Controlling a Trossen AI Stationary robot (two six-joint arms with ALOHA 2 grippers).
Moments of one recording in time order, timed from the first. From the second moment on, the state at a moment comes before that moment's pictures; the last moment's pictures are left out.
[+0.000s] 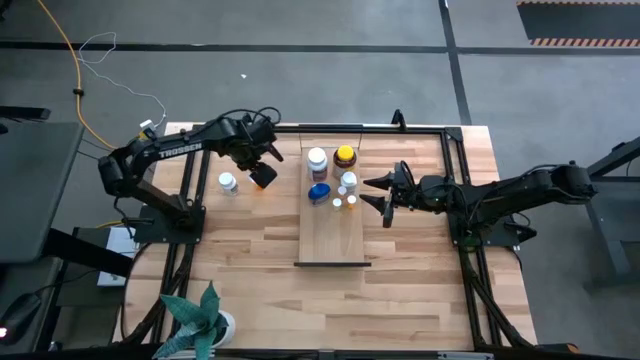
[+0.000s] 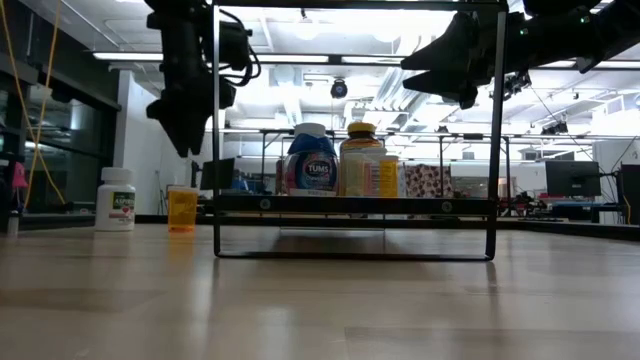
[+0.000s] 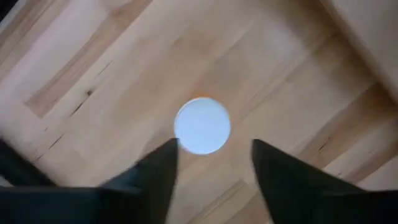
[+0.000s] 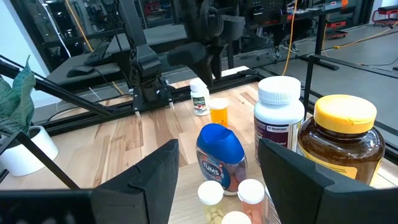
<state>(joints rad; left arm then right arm) 0.65 1.45 1.14 -1.10 -0.06 -0.28 0.00 1.05 0.41 0.51 0.24 0.18</state>
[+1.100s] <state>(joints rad) 0.68 1.49 1.04 -0.95 -0.02 -0.27 0.00 1.05 0.41 0.51 0.24 0.18</state>
